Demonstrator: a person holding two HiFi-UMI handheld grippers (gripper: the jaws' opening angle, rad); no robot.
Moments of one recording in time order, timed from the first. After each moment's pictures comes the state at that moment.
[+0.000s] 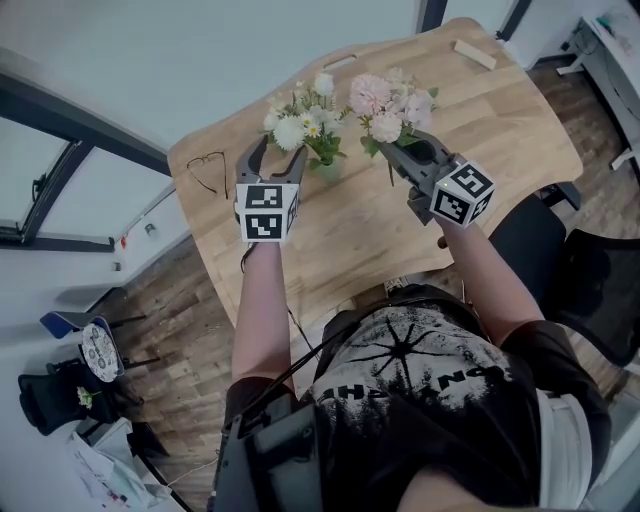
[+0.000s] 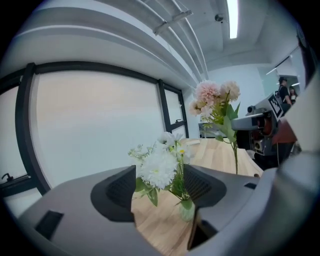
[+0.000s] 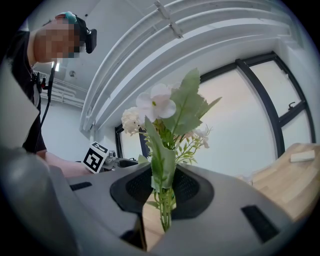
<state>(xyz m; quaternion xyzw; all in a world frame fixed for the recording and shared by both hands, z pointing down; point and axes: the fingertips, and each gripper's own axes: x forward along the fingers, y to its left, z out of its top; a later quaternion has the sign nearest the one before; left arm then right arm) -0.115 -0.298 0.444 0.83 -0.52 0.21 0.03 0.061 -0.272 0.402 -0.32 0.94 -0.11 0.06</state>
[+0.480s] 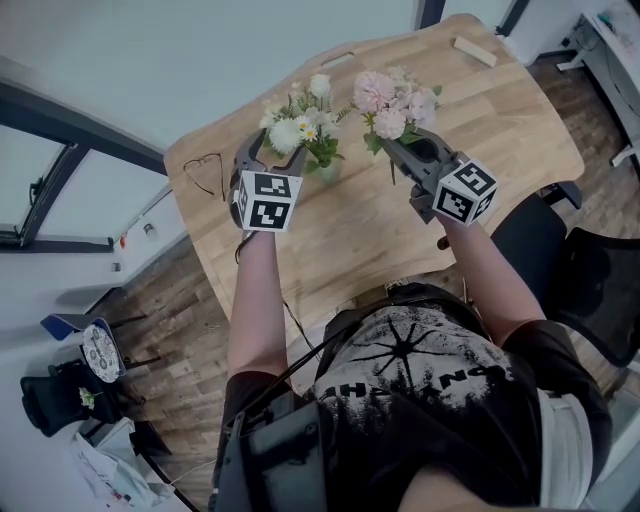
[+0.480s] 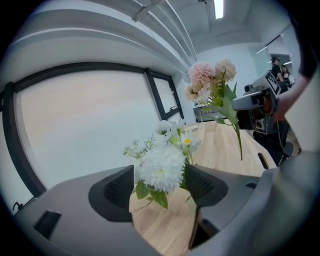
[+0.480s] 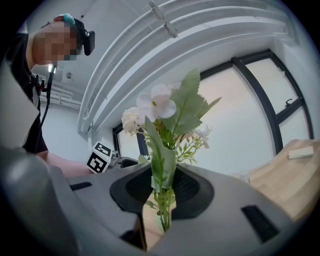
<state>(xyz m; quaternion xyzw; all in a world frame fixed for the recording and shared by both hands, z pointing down) -0.101 -0.333 0.462 0.81 -0.49 0.31 -0.01 0.081 -0.298 0.411 -0.32 0.94 -0.13 0.07</state>
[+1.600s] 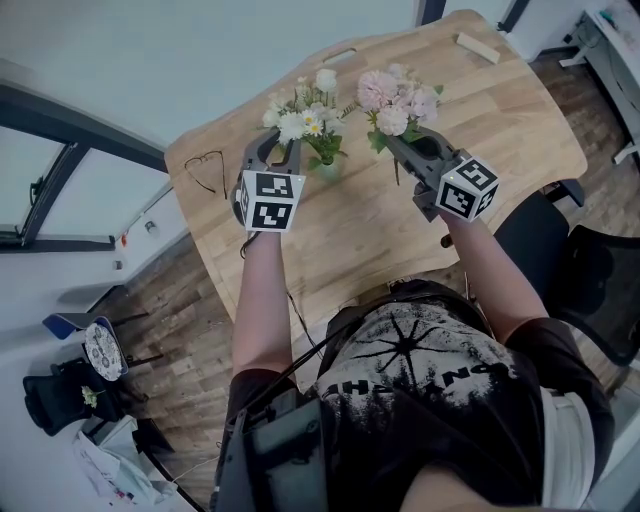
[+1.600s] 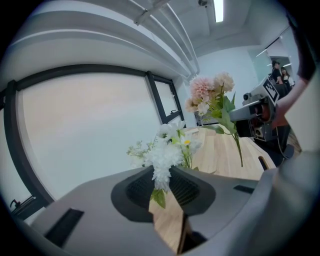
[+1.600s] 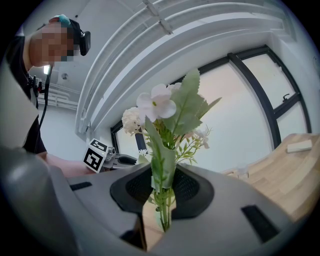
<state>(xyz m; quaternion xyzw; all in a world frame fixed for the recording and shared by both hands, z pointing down) -0.098 -0.332 0.455 0.82 -0.50 0.29 -0.01 0.083 -0.302 0.426 -0.33 0.93 -0.15 0.06</state>
